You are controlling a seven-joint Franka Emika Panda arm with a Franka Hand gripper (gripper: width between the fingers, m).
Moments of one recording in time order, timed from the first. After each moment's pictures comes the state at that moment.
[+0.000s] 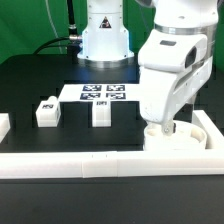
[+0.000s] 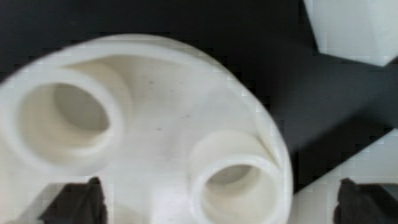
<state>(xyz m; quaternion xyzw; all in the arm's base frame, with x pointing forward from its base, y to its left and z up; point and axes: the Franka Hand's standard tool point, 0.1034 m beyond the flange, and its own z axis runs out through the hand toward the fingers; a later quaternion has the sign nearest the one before) 0.585 0.090 0.044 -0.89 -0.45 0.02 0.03</state>
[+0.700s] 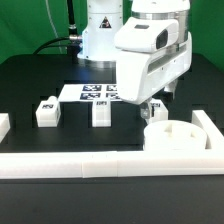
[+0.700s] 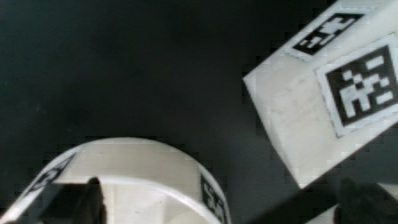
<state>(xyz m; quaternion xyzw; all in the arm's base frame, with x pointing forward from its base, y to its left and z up) 0.549 0.068 0.046 -0.90 -0.44 0.00 0.02</state>
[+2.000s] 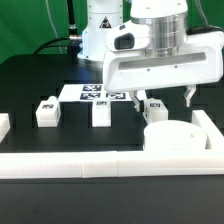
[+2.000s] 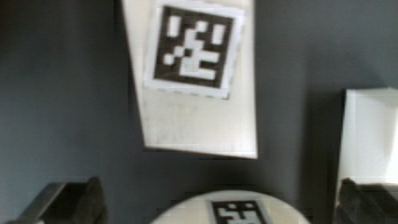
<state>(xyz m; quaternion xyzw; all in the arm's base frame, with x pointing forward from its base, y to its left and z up) 0.537 0.075 0.040 -1.00 0.06 0.02 0.05</state>
